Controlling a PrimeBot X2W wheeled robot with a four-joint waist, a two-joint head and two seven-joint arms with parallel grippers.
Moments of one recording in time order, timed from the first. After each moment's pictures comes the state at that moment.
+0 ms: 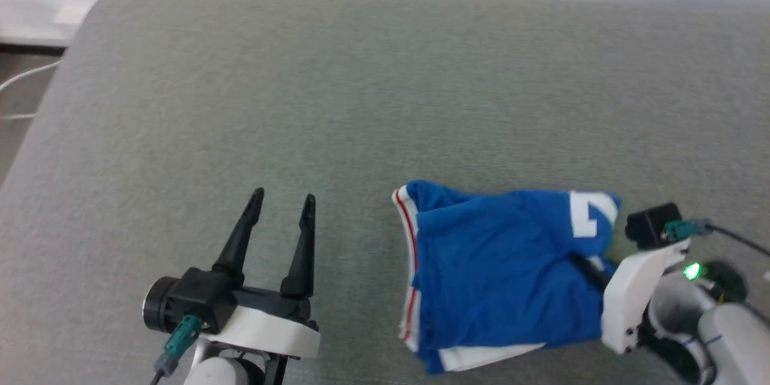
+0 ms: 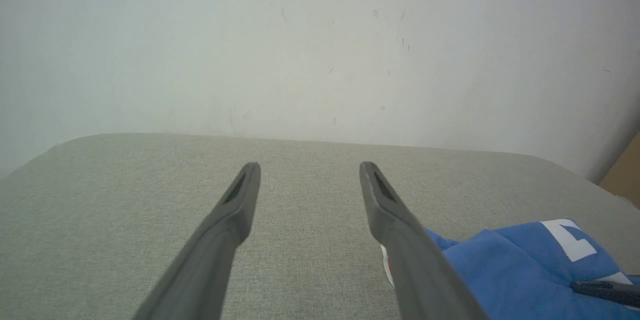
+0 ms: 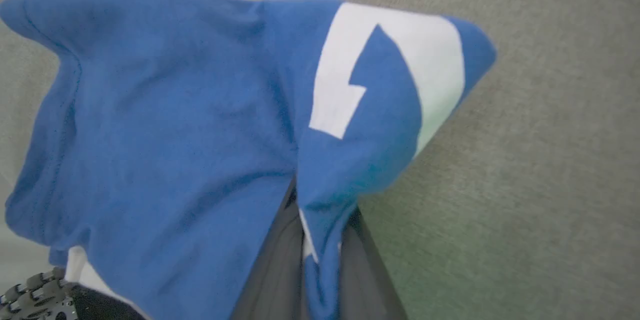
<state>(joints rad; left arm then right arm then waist) -0.04 0.05 -0.14 -0.02 -0.16 -0.09 -0.26 -0.18 -0.35 0.27 0.22 0.53 0.13 0.42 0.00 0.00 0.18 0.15</state>
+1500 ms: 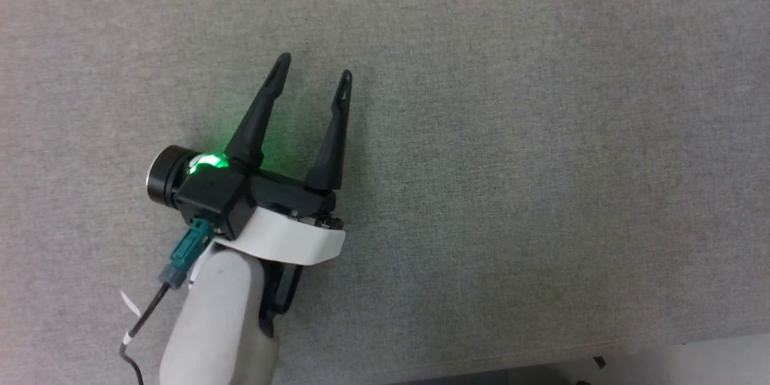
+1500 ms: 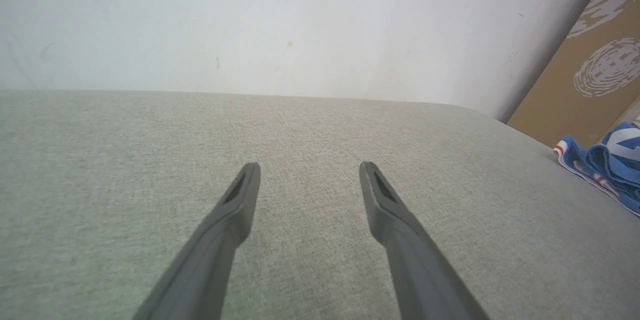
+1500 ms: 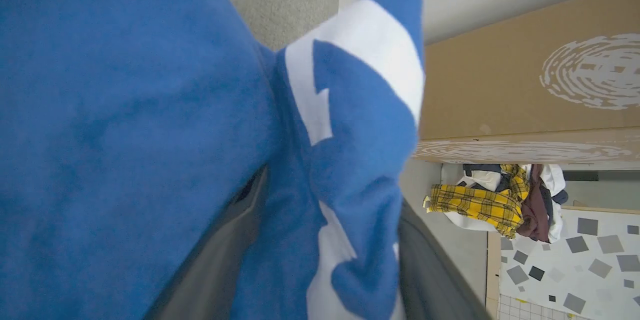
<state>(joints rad) -0.35 0.05 -0.20 -0.03 -0.12 -0.11 -0.26 -0.61 -0.85 0.07 0.67 0.10 0.13 0.07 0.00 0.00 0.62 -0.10</state>
